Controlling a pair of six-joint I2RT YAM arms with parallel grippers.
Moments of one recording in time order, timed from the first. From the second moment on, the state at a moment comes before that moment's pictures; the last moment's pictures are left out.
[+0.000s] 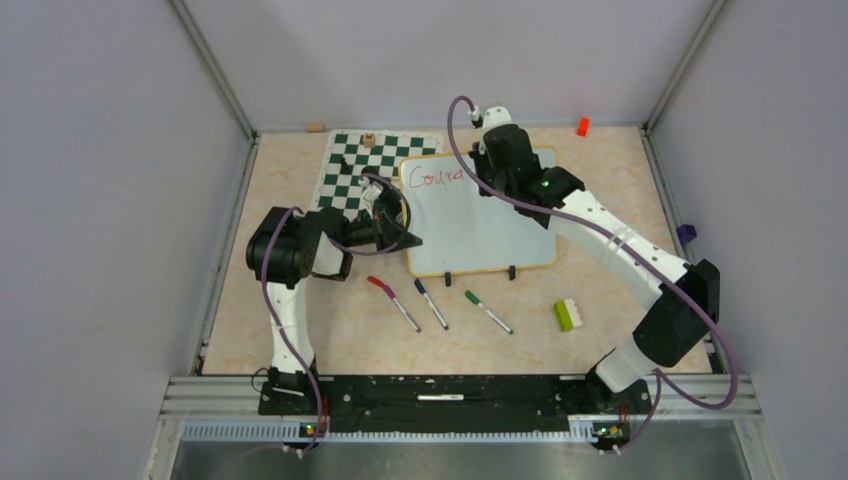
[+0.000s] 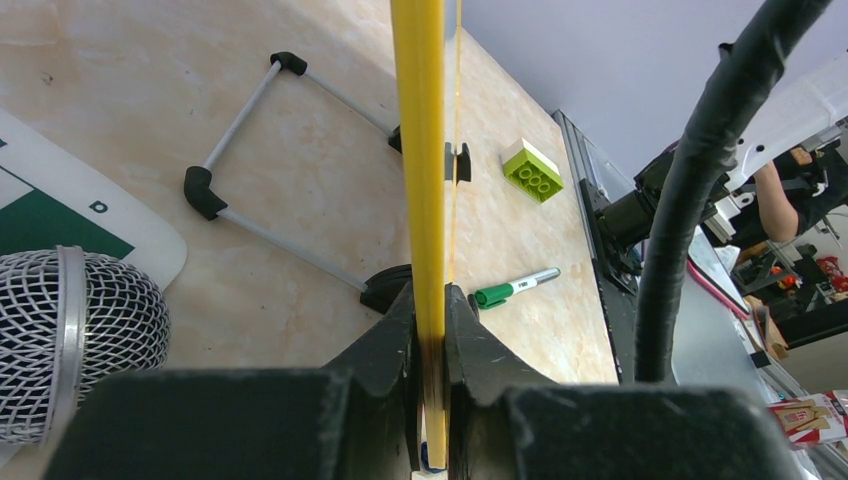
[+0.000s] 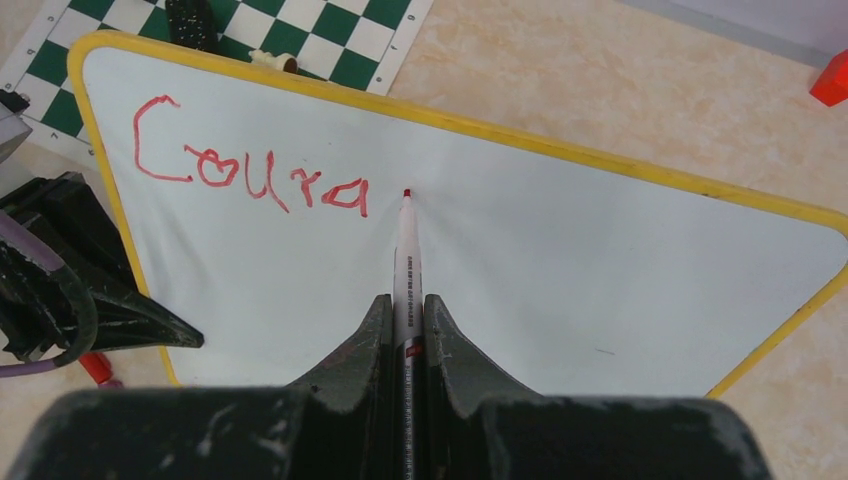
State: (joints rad) left arm -0.17 2.14 0.75 1.53 1.24 -0.83; right arm 0.66 1.55 1.48 -0.48 0.30 0.13
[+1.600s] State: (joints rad) left arm -0.17 2.14 0.75 1.52 1.24 -0.84; right arm 0.66 1.61 1.55 -0.53 0.31 0.08
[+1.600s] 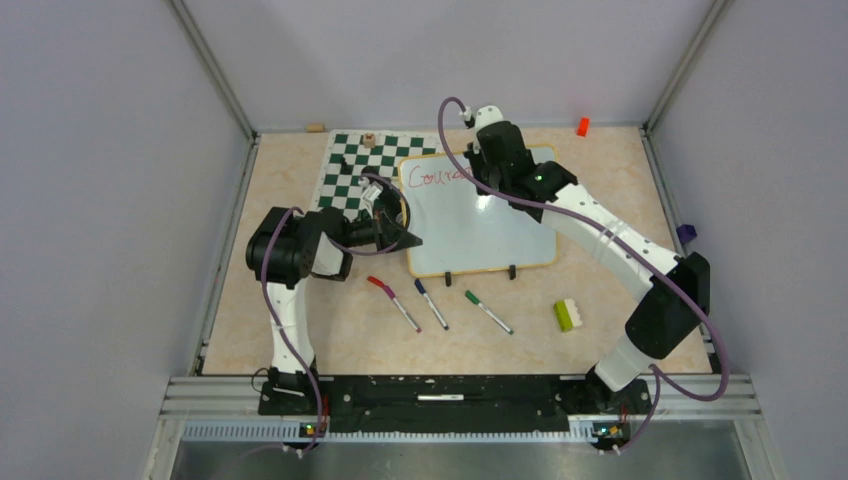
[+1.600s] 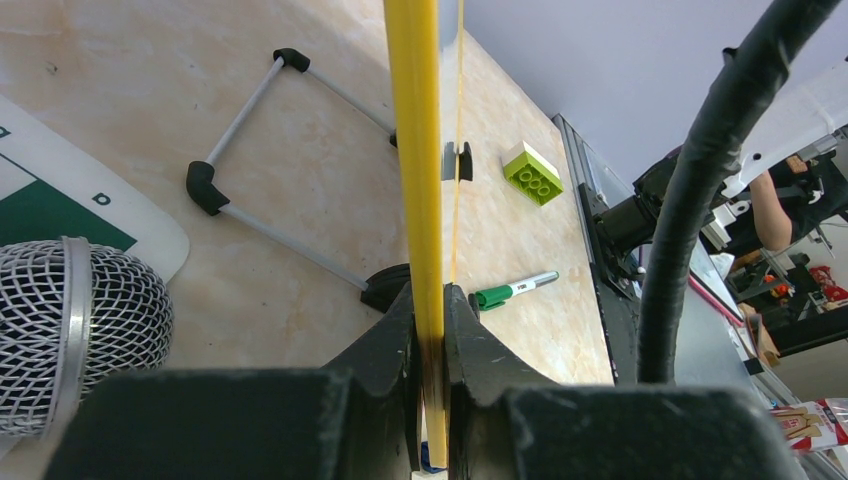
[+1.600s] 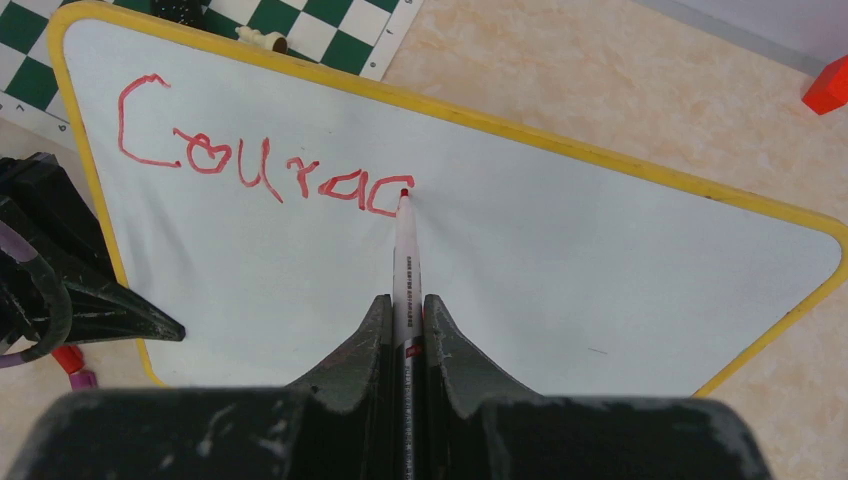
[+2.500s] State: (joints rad) left arm -0.17 2.14 0.75 1.52 1.24 -0.84; right arm 0.66 1.55 1.43 -0.53 0.20 0.12
